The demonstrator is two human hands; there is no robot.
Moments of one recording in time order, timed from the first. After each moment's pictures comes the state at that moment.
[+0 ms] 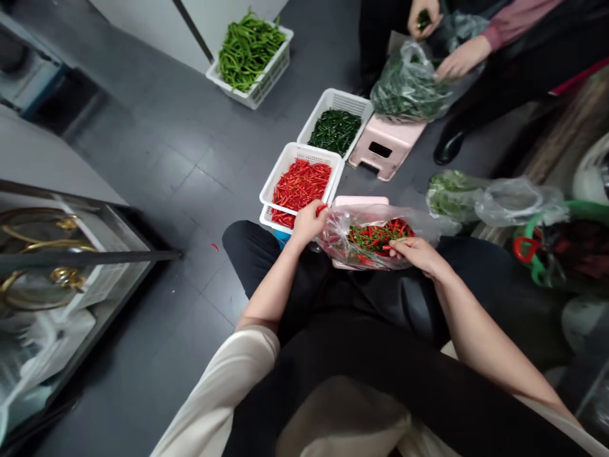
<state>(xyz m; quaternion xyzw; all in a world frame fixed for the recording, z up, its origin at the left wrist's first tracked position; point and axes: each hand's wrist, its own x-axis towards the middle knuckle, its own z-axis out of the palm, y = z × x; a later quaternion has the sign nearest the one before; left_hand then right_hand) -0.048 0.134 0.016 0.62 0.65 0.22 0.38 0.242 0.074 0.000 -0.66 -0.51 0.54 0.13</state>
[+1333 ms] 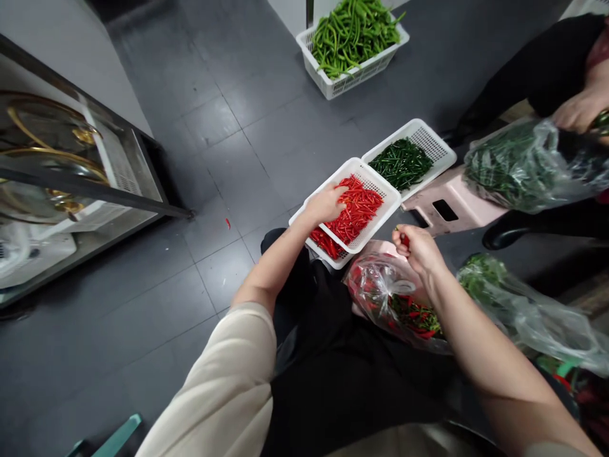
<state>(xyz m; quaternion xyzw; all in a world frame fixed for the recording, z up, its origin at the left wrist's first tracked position) -0.211 0.239 -0.006 0.64 0.69 0.19 0.30 0.051 0.248 0.006 -0.57 -0.39 0.69 0.22</state>
